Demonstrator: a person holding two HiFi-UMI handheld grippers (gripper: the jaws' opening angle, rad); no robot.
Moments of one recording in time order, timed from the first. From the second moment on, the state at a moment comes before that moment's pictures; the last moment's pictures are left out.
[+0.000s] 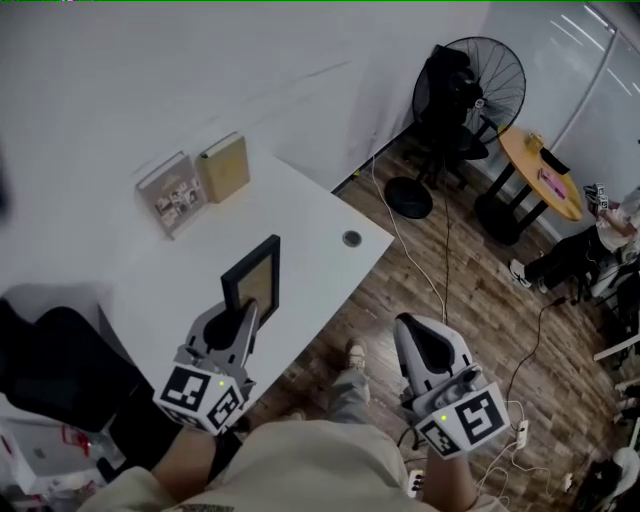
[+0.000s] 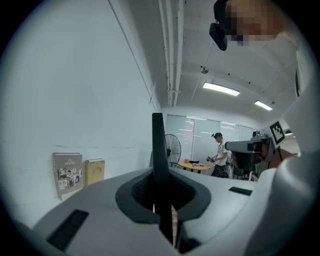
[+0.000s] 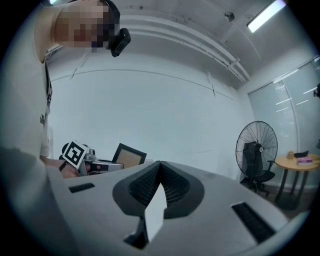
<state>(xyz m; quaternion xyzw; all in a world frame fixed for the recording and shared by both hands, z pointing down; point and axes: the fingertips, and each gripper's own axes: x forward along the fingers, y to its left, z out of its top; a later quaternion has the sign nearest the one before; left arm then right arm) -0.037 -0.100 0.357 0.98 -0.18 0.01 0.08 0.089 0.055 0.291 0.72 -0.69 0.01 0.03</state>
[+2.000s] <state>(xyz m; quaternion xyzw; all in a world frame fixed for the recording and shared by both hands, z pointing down) 0.121 -0.246 0.335 0.88 -0.46 0.05 0.09 0.300 -0.198 0.320 0.43 -0.89 0.13 -0.01</state>
